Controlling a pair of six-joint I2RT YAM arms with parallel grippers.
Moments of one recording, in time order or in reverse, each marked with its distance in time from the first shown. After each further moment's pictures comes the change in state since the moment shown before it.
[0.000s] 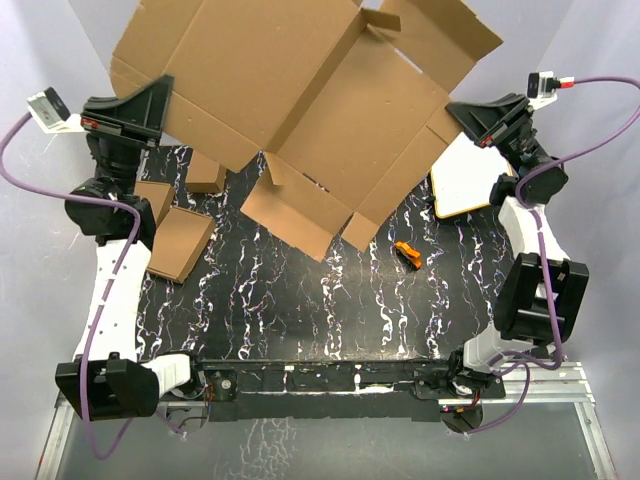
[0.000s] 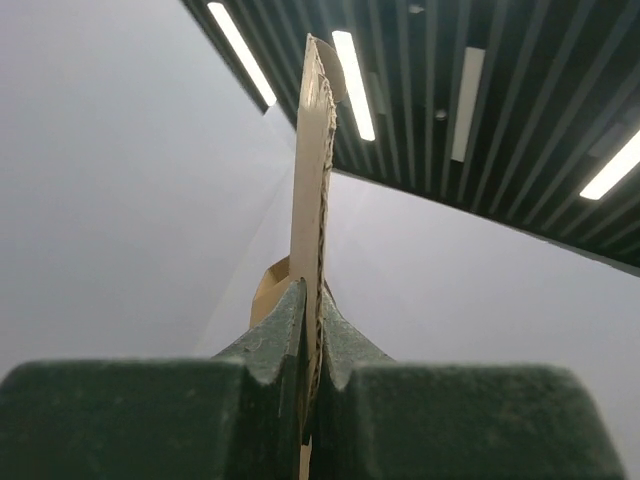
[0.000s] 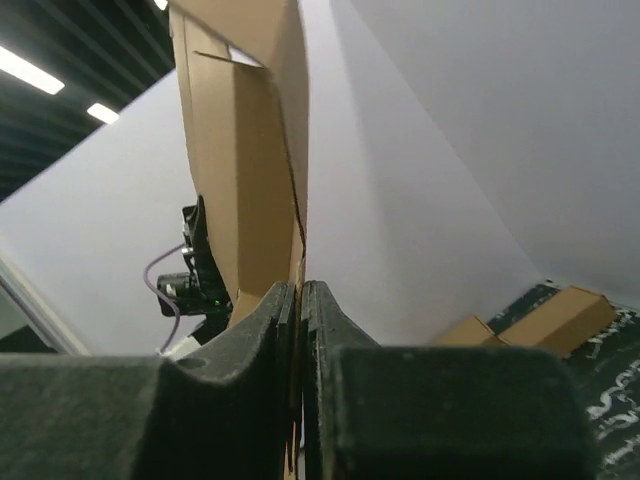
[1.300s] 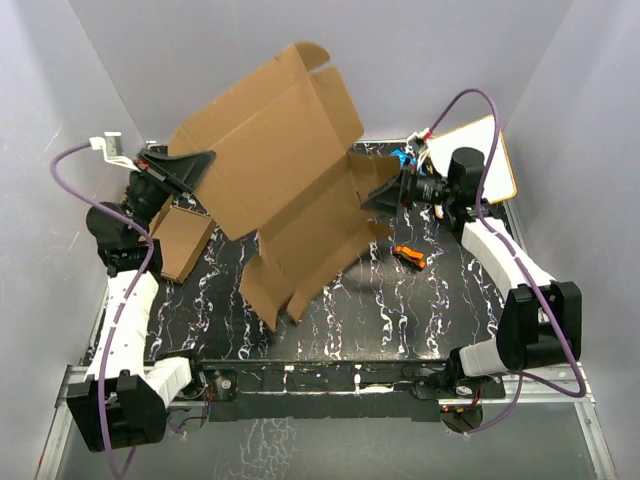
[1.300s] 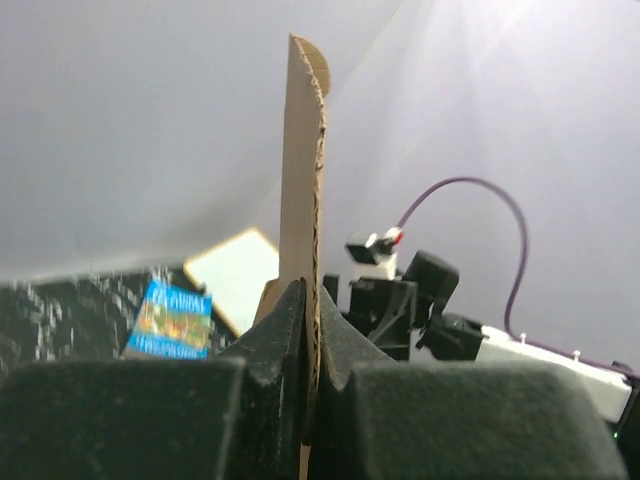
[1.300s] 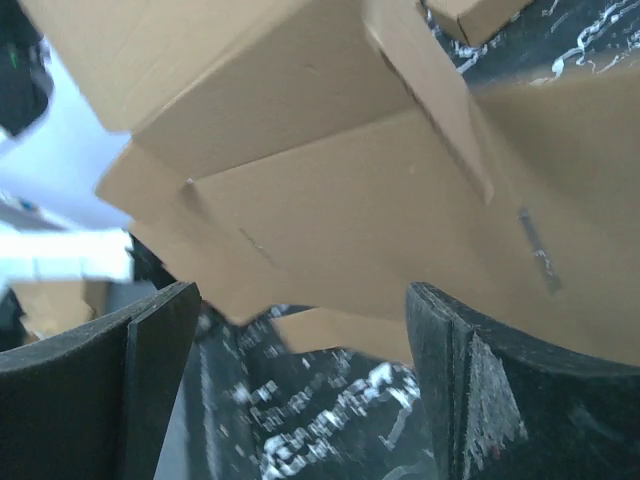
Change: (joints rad) left arm 0.078 -0.137 -0.414 -0.240 0.369 0.256; right arm 0.327 -0.198 -0.257 -1.274 -0.299 -1.427
